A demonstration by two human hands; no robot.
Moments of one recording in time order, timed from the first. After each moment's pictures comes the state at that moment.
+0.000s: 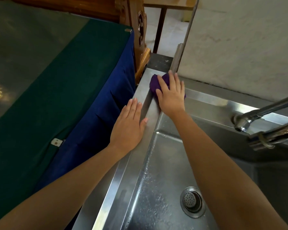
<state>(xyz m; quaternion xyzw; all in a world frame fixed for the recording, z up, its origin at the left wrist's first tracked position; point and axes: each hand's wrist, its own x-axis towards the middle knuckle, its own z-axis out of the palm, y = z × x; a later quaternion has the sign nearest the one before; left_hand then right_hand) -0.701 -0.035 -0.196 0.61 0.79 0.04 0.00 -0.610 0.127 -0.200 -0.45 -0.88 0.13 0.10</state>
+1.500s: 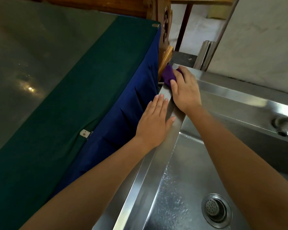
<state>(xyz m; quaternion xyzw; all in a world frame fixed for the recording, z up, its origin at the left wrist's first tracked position) -0.703 -0.034 -0.198 0.61 0.79 0.03 0.02 -0.647 0.121 -0.214 -0.39 -0.88 0.15 0.22</state>
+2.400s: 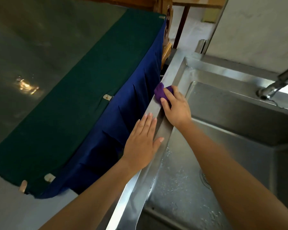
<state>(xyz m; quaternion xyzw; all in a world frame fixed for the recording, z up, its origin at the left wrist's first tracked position) -0.665 -0.217 -0.198 0.61 0.79 0.00 -0.01 -0.603 -0.046 -0.209 -0.40 -0.87 0.22 0.16</state>
